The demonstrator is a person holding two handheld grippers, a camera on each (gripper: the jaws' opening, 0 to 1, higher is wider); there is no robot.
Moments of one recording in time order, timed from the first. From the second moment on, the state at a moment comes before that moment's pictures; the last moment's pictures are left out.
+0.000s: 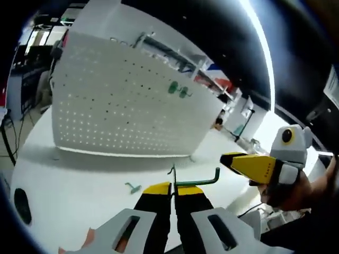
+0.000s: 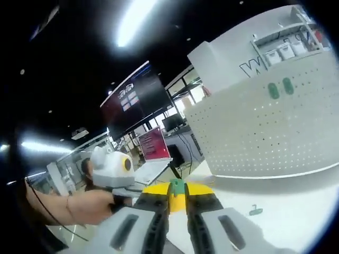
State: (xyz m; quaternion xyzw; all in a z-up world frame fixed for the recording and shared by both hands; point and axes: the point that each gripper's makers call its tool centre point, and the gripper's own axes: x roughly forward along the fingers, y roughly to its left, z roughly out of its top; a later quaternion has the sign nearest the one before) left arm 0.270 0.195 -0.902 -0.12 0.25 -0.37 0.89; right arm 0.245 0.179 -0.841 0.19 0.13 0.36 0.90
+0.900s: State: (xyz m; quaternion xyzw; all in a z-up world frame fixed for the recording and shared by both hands) left arm 0.272 0.181 -0.877 -0.02 0.18 -0.39 0.90; right arm 0.249 0.190 -0.848 0.20 0.15 0.36 0.90
